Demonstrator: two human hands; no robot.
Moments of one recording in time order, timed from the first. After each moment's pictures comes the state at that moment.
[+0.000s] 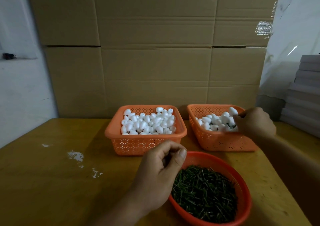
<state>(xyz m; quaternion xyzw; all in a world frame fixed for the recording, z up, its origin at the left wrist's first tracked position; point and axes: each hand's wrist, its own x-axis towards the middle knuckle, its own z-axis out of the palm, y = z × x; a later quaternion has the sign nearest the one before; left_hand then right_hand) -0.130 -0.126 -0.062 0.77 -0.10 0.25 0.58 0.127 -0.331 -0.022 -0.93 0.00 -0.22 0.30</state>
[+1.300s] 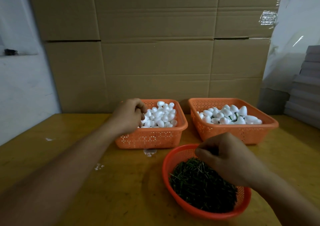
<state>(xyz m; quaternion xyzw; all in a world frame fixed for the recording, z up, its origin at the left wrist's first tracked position) -0.062 -0.015 -0.006 0.90 0.12 0.25 0.34 -0.037 -0.304 -0.028 -0.88 -0.37 -0.02 0.29</state>
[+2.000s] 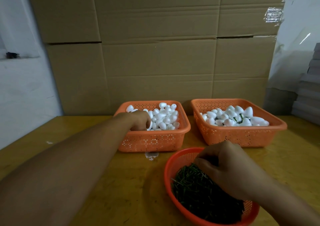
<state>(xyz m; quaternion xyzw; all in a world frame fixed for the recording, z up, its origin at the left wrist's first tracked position) 0.025 0.026 -0.026 0.99 0.11 -0.08 0.00 -0.036 -0.300 -0.040 -0.88 -0.38 -0.03 0.28</state>
